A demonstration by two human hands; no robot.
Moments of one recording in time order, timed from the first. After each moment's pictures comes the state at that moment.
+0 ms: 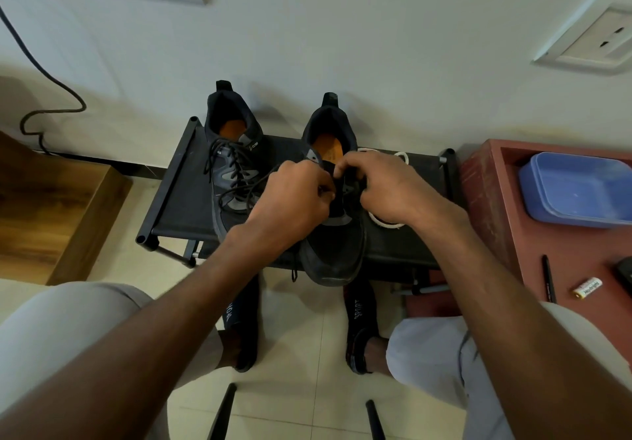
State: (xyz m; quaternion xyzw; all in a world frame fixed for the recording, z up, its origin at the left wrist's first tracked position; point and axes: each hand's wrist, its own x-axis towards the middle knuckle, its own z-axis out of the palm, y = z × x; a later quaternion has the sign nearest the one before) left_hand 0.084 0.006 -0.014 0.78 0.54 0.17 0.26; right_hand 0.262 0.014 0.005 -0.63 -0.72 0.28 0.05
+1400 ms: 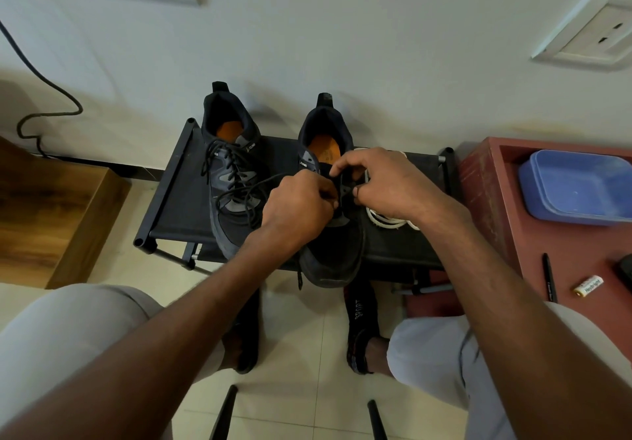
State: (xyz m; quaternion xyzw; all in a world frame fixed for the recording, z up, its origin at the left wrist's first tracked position) left_hand 0.098 0.004 -0.025 0.69 0.62 0.12 0.35; right_hand 0.265 0.018 0.003 -0.65 -0.68 0.32 0.09
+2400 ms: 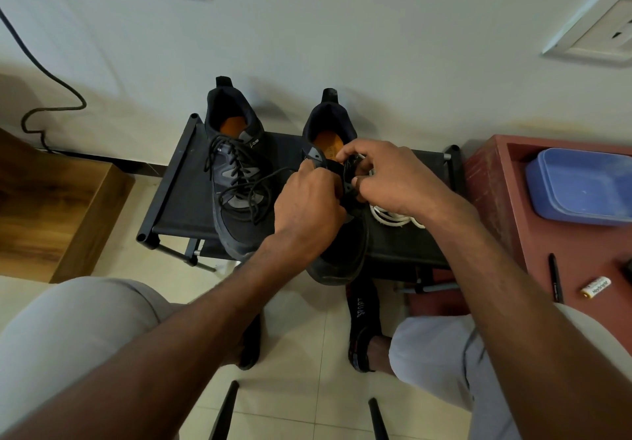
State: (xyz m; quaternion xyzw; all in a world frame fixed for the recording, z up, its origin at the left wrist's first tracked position) left_hand 0.111 -0.008 -0.023 0.72 0.64 0.13 0.23; right_hand 0.261 0.016 0.006 -0.66 -0.66 0.34 0.13
